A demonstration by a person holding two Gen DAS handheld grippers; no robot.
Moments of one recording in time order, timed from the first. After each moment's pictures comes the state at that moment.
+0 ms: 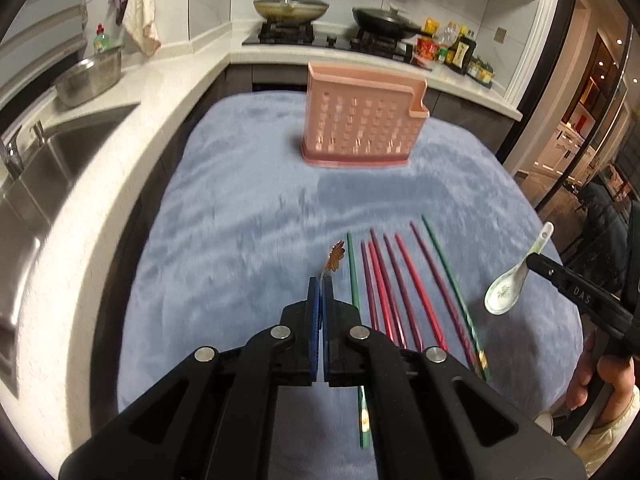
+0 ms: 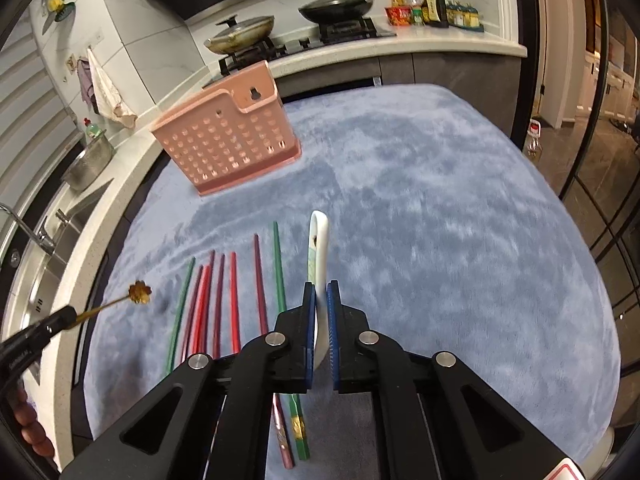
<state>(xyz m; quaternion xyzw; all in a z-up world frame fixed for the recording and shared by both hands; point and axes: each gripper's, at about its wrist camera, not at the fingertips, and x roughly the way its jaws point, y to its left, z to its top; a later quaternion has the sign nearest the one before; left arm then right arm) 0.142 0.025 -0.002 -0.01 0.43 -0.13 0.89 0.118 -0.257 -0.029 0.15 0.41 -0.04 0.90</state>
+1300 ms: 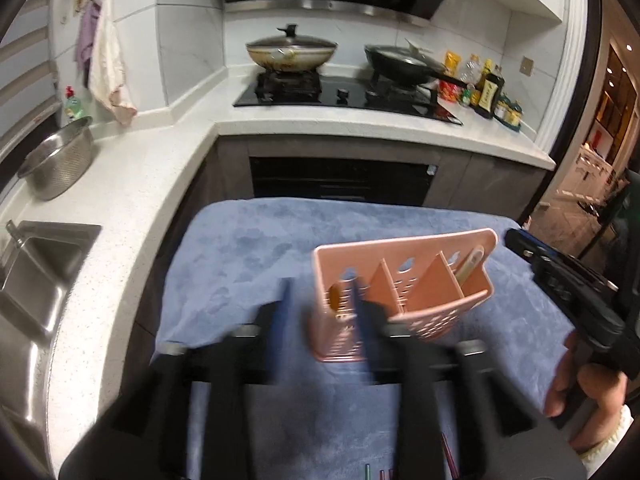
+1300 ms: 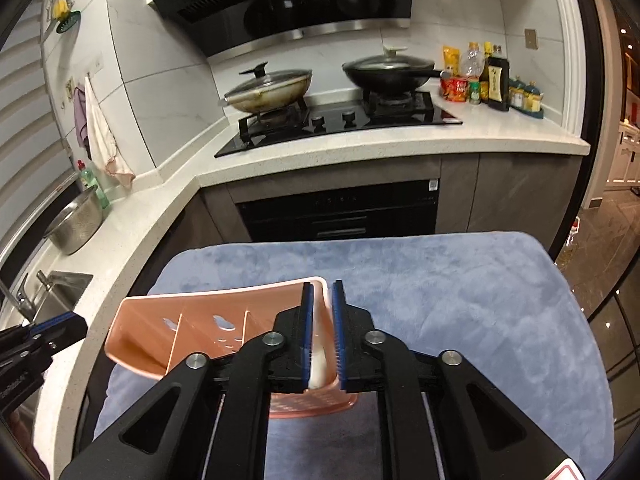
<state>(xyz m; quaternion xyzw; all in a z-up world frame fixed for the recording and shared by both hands) 0.361 -0.019 0.044 0.00 0.38 -0.10 0.92 0.369 -0.244 0.025 0.10 0.32 -0.02 0.94</state>
